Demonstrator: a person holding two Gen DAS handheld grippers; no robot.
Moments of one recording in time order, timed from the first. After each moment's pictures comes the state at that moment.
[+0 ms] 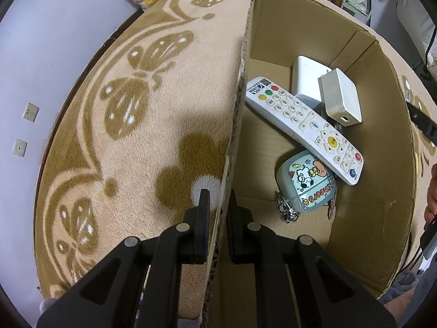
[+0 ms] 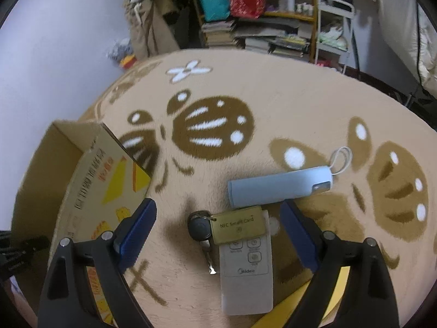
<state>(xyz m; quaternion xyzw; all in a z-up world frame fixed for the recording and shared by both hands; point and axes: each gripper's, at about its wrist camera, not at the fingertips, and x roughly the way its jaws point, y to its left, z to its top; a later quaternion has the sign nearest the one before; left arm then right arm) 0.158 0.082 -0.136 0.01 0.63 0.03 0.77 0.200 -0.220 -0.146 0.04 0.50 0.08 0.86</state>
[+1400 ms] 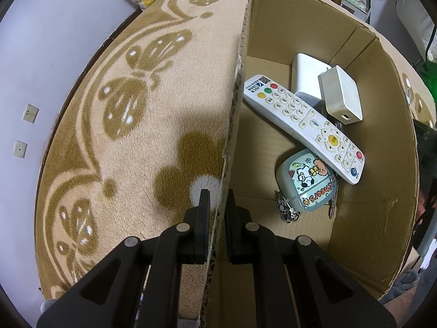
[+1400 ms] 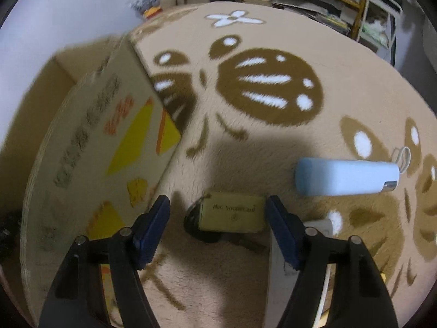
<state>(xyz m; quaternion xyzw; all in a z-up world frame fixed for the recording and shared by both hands) 0.159 0.079 -0.139 0.02 0.64 0.03 0.77 0.206 -0.159 -0.186 -0.04 0.56 0.13 0.82</state>
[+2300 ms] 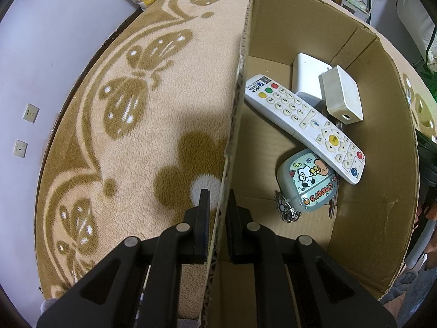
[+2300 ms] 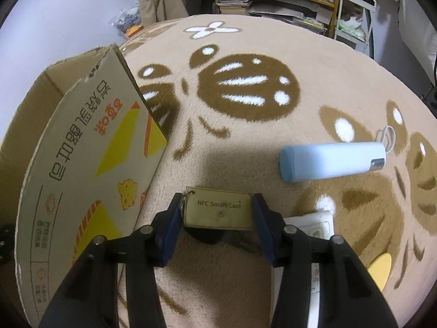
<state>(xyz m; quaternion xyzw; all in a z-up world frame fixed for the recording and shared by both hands) 0.158 0.080 -0.139 0.02 0.64 0.03 0.77 0.197 -0.175 -0.180 0.01 0.53 0.09 0.84</state>
